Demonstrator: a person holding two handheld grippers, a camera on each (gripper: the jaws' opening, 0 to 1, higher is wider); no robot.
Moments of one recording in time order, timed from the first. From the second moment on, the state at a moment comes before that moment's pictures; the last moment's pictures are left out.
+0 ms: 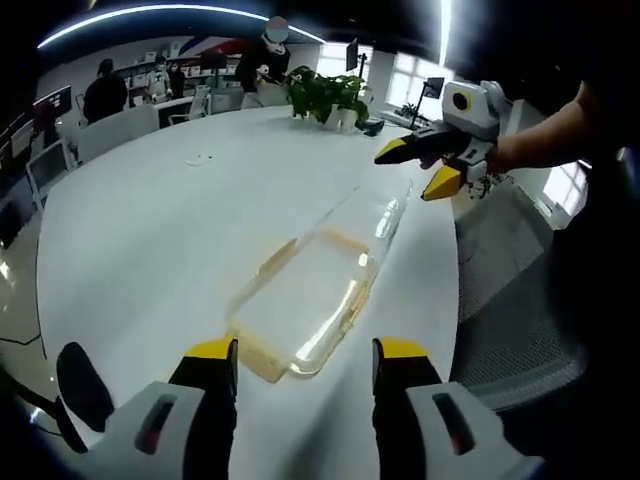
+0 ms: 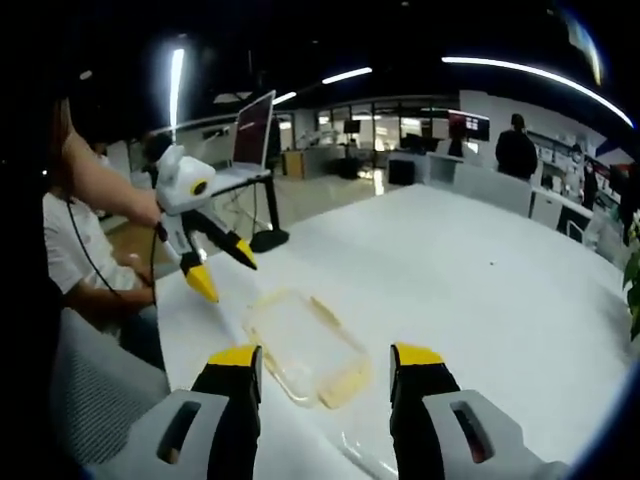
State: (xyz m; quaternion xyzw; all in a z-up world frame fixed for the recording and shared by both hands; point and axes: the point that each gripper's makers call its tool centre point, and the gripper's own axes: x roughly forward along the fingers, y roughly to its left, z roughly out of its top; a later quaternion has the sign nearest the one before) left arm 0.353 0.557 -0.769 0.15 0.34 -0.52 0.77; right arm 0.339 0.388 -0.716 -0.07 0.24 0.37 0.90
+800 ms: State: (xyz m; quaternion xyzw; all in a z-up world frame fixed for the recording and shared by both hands) left arm 0.357 0.560 -0.782 0.17 0.35 -0.53 0.75; right arm 0.340 0.395 -0.733 -0.10 0.25 0.39 0.88
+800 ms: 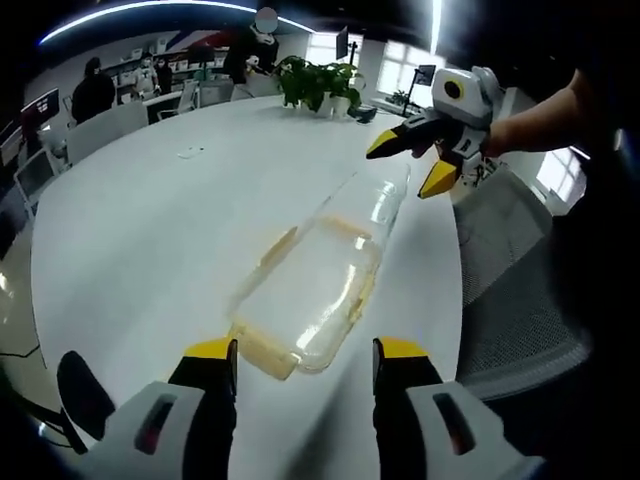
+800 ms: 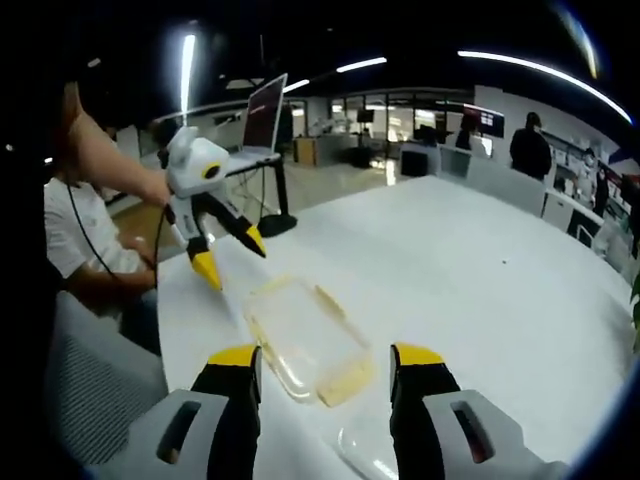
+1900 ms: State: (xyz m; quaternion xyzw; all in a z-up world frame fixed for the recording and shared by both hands) left arm 0.366 0.557 -0.805 0.22 0.36 -0.56 0.71; right arm 0.353 0.400 -0.761 -0.16 0.30 0.44 0.83
